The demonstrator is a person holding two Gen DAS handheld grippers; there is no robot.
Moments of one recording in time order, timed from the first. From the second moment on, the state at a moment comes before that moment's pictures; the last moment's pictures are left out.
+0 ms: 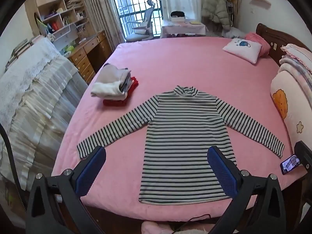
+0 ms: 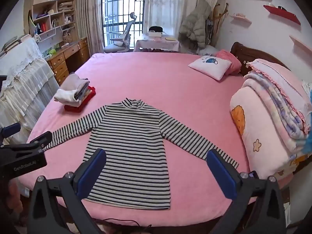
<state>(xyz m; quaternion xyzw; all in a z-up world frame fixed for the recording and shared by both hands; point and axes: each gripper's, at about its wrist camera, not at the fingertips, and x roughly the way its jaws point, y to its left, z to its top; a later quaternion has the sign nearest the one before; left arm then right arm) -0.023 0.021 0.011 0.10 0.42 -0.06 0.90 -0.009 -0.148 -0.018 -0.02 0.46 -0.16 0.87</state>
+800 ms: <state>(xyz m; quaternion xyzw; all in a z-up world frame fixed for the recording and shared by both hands) 0.052 0.007 0.009 0.12 0.41 -0.16 0.89 -0.013 -0.189 -0.033 0.03 0.47 -0.27 0.84</state>
